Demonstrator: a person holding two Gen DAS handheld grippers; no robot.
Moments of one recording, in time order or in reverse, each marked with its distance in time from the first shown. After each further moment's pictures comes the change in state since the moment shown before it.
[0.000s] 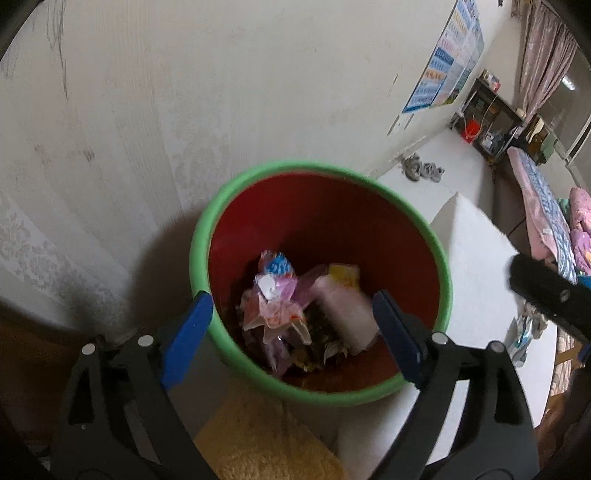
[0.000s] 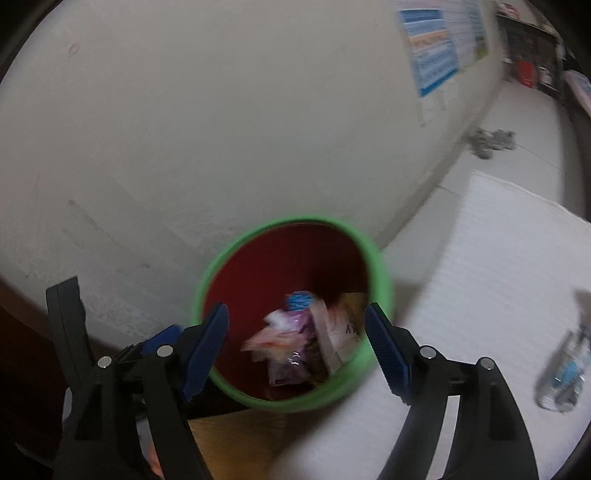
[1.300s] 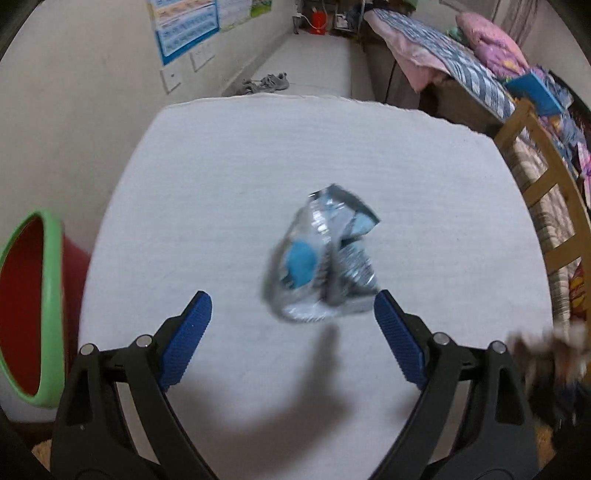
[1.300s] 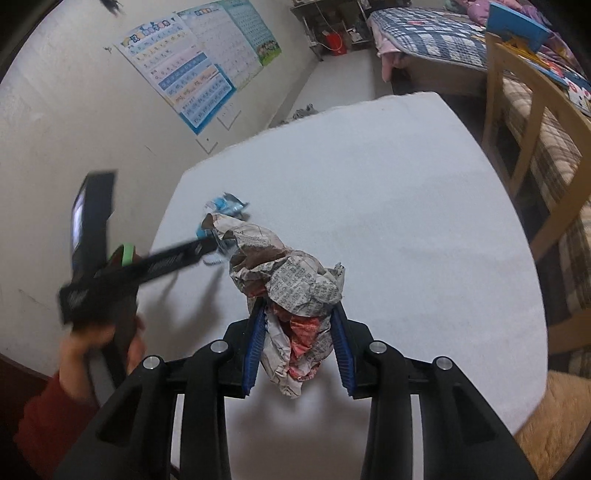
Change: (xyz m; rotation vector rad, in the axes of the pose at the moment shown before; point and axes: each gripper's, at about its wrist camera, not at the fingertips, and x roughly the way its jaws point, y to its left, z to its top) left arm 0.049 -0.331 -0.109 0.634 0.150 -0.152; right arm -0.215 -0.211 -0.207 0.487 -0.163 -0.307
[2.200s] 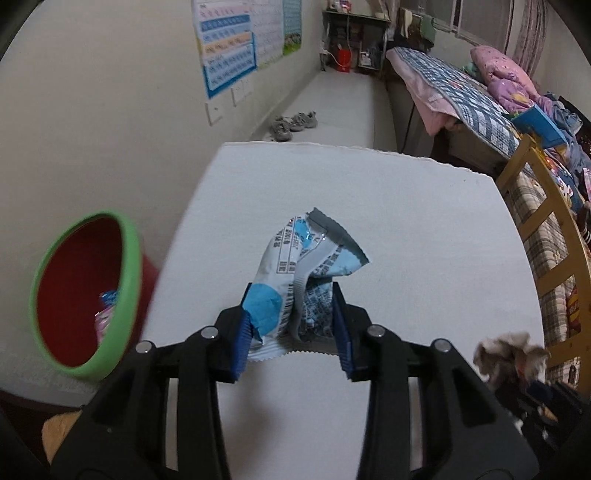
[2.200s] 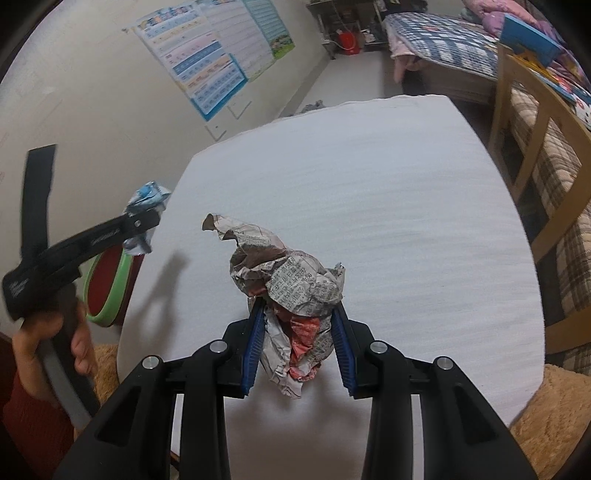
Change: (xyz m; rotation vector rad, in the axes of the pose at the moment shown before) left arm -0.086 0.027 -0.030 -0.078 -0.153 0.087; right arm 0.001 0.021 -0.015 -0.082 0.015 -0.009
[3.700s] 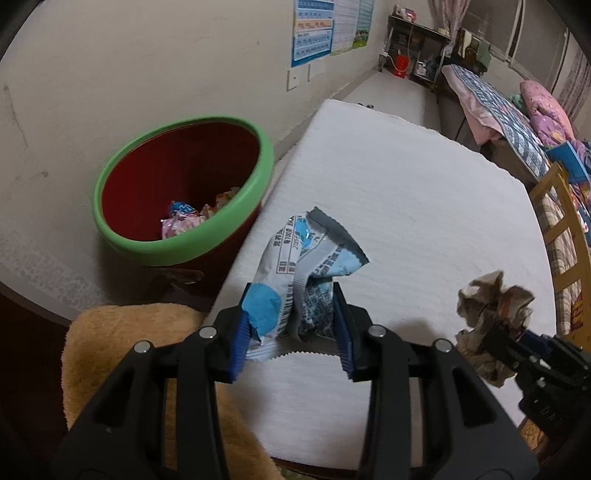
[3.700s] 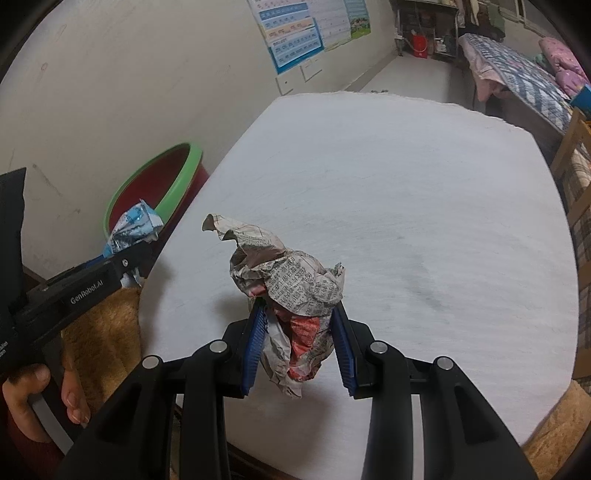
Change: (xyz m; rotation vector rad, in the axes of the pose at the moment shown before) left arm -0.047 0.101 -0.096 -0.211 0.043 0.076; right arm 0.039 0.102 -0.030 -0.265 0.108 0.020
